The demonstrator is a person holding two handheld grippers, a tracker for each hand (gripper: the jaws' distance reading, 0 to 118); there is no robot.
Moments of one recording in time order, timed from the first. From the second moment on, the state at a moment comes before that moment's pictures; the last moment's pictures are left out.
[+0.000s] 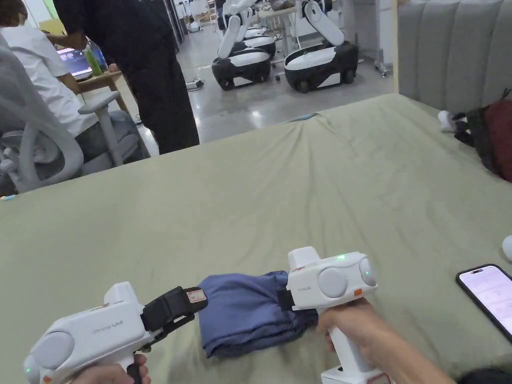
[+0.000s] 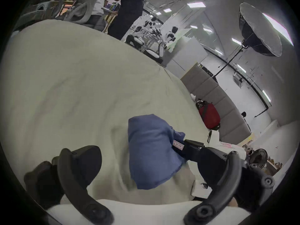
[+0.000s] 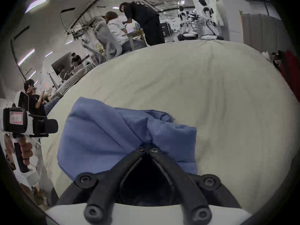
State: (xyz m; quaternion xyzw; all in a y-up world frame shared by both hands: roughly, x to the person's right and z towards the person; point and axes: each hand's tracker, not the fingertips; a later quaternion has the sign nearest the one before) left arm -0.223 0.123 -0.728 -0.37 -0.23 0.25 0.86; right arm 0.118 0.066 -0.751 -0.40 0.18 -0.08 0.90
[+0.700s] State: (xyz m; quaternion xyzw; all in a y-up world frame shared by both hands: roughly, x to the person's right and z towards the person) left arm -0.172 0.079 -0.762 -0.40 -0.22 0.25 0.85; right arm 0.113 0.071 -0.749 -0.39 0.17 -0.06 0.90
